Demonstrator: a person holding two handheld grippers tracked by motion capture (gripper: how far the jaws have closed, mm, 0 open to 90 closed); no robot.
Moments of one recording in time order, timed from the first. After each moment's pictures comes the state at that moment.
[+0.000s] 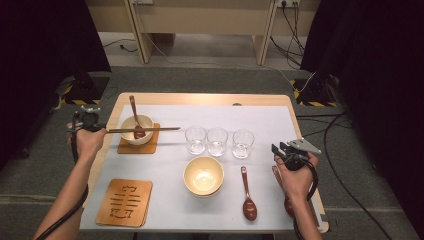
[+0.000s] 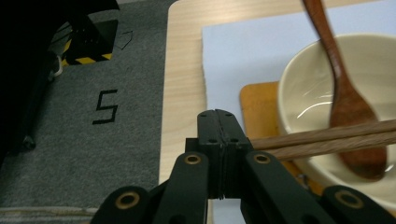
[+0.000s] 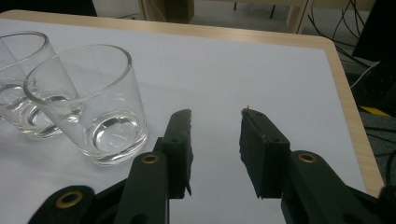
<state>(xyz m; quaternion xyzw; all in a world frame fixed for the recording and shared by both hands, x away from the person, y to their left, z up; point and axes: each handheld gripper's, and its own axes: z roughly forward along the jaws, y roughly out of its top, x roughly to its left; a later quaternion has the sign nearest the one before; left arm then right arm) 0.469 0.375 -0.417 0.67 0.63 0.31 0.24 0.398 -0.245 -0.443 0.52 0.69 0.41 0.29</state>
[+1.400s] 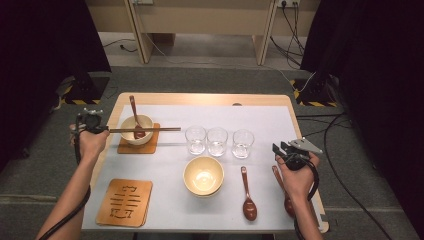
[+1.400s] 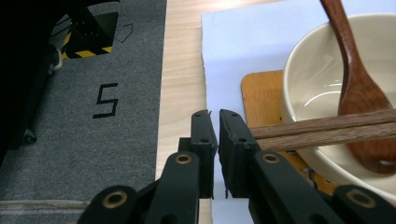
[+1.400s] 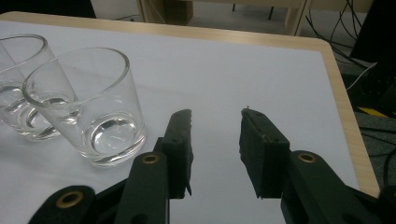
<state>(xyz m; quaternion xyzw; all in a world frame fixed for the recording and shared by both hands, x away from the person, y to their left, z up) 0.470 0.370 -0.421 0.67 0.63 0.31 0.23 0.397 -0.247 -0.441 0.52 0.69 0.41 0.29</state>
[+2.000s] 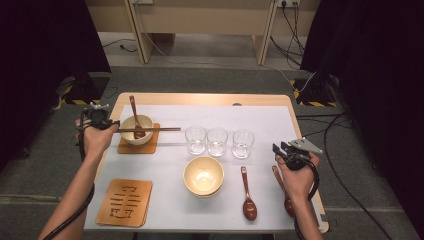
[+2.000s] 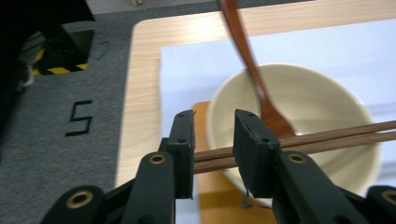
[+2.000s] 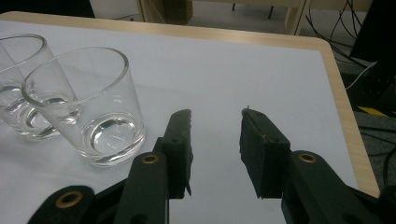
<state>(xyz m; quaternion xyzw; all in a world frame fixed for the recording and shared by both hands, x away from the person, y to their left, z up) 0.466 0.334 -0.394 0.68 0.61 0.28 0.30 0.397 -0.247 -0.440 0.52 0.69 0.41 0.29</state>
